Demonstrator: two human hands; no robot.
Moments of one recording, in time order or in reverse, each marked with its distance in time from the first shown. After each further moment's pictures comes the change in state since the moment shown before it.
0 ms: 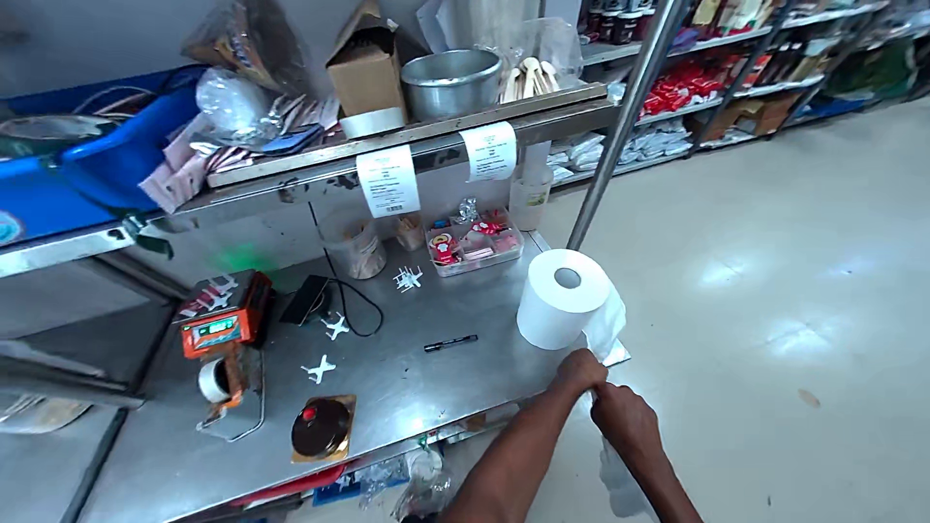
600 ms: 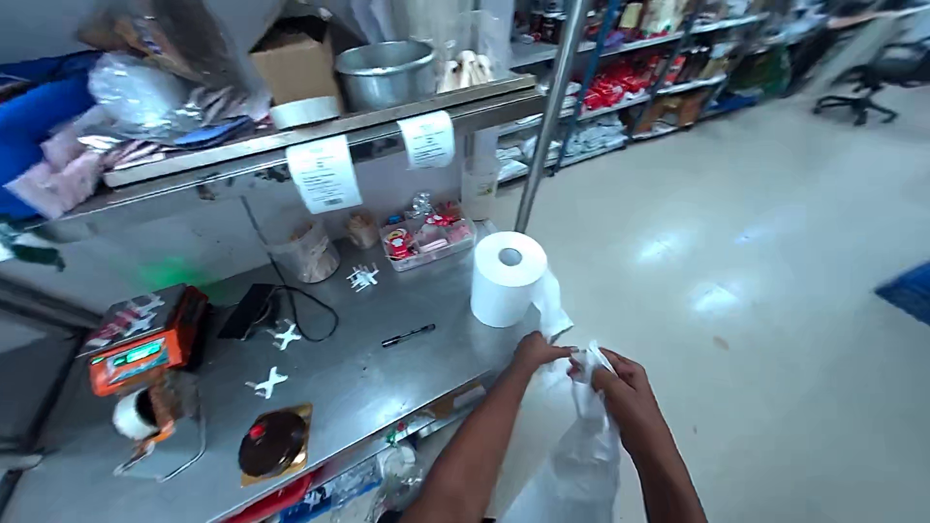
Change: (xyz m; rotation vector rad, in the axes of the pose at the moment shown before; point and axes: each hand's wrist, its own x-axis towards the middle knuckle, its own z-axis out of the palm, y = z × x) left_hand -0.005 -0.006 0.016 -0.055 0.003 0.028; right_hand -0.064 0.049 -0.034 1.231 0.364 -0.191
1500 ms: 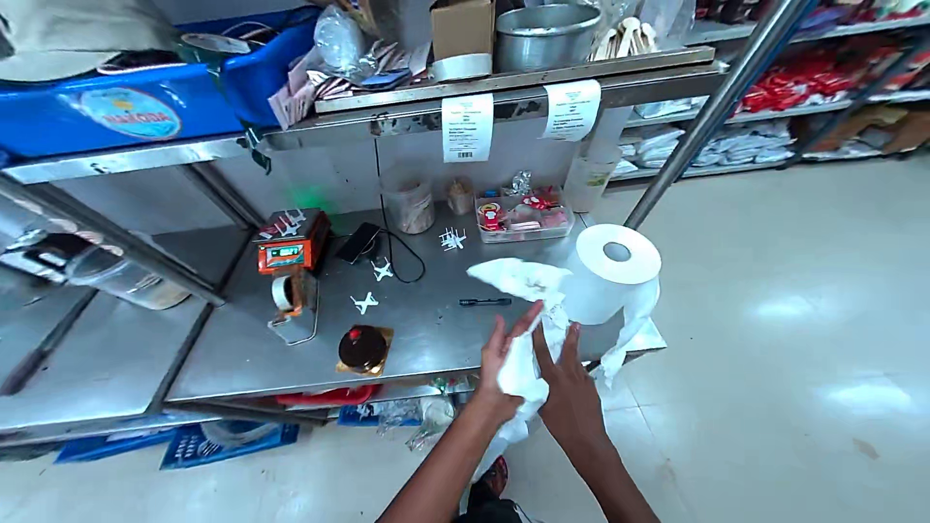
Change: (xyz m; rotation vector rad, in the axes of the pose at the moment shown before) left_hand -0.223 -0.090 -0.037 -1.497 0.333 0.607; right_hand -0.062 0.006 0.138 -0.924 -0.381 -0.470
